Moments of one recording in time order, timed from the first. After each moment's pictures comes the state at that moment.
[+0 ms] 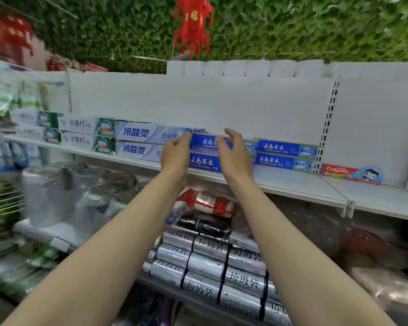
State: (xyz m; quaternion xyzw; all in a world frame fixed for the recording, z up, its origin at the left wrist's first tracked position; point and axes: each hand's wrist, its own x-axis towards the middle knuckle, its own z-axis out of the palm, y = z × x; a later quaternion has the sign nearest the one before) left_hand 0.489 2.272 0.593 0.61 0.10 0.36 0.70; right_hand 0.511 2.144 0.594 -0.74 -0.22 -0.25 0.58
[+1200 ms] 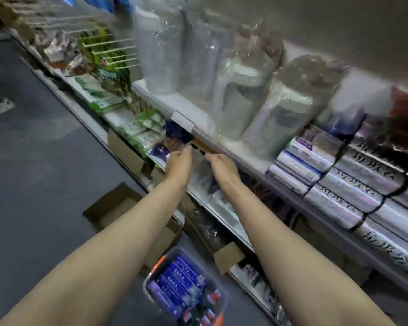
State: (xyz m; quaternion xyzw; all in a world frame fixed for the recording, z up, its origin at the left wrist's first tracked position) left_hand 0.411 2.624 0.235 0.56 0.49 0.19 0.65; right_hand 0.470 2.530 0.248 -0.83 -0.14 0.27 0.47
